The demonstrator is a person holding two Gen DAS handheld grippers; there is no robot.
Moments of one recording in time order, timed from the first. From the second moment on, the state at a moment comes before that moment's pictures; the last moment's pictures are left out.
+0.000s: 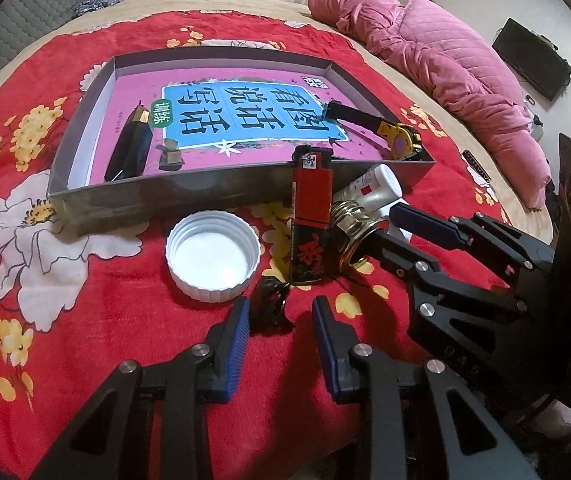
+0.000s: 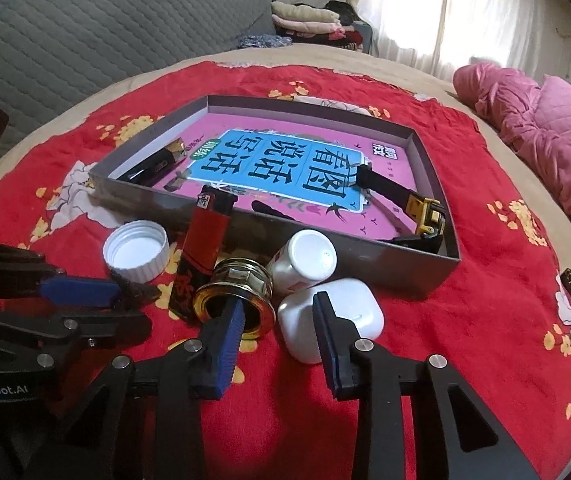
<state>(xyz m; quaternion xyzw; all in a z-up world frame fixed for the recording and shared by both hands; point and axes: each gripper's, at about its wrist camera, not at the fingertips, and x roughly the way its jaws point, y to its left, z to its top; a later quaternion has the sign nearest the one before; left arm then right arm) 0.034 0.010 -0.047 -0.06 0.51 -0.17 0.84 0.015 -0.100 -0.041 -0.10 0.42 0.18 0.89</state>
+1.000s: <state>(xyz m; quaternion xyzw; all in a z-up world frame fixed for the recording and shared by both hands) 0.044 0.015 -0.058 -0.08 0.52 -0.17 0.84 0.027 -0.108 -0.043 -0.03 0.42 0.20 0.89</state>
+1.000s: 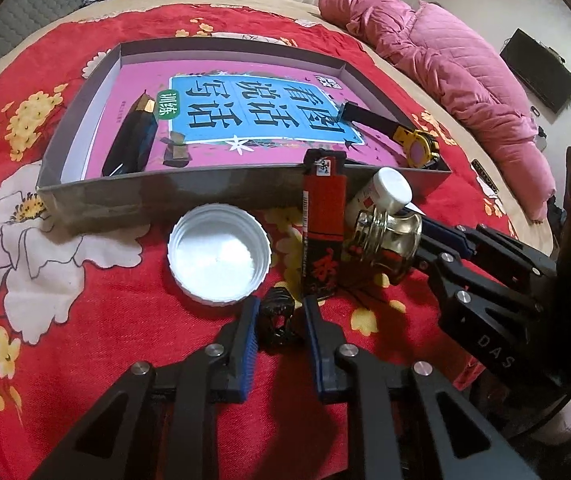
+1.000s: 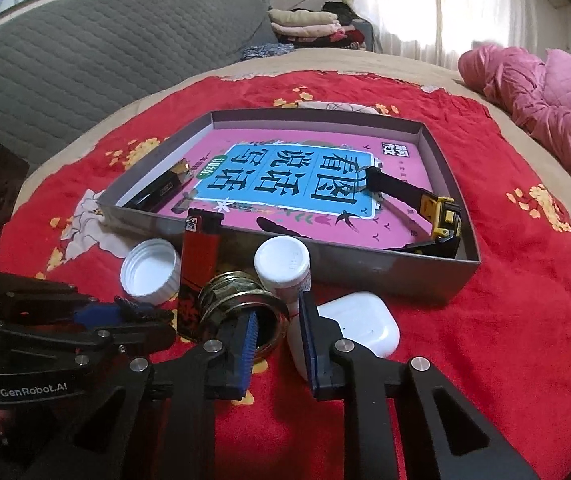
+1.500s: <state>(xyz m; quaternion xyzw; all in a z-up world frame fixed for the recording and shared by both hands) 0.043 0.017 -0.054 -0.09 0.52 -0.18 0.83 0.021 -0.119 -0.038 0.00 0.42 0.21 0.88</state>
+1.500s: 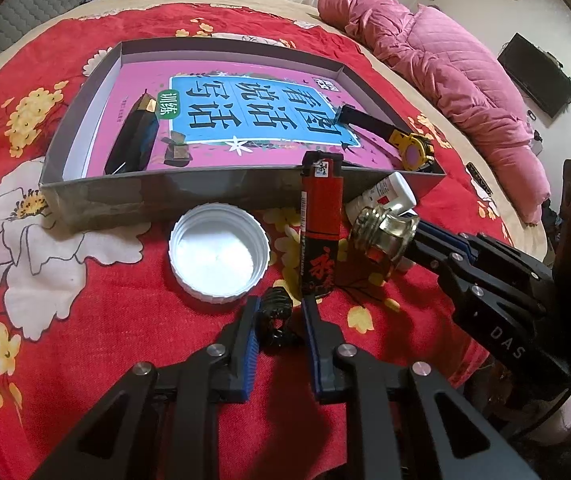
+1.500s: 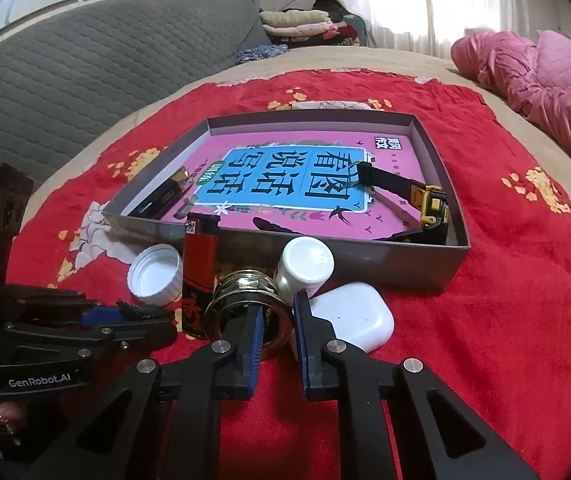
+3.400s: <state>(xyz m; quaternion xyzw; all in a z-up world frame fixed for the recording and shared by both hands) 0.021 0.026 -0.011 -0.08 0.45 -0.18 0.87 -0.005 -0.120 -0.001 0.01 0.37 0.23 0.90</state>
